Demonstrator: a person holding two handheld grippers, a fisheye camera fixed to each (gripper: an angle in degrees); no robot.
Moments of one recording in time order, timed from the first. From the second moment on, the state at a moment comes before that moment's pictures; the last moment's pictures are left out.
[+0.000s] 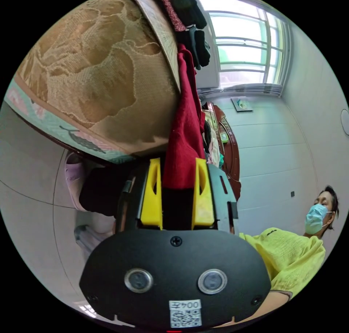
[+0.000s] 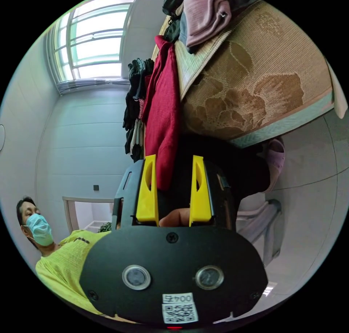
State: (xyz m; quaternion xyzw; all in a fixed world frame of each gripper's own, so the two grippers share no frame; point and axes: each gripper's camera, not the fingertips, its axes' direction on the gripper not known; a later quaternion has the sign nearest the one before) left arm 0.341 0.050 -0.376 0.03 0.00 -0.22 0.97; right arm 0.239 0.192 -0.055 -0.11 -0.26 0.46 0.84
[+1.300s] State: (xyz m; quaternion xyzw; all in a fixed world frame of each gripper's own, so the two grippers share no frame) left arm 0.552 0.063 -0.472 0.04 0.06 -0.16 0.98; right arm 0.189 0.105 -0.221 -0.02 -0.28 0.33 0.90
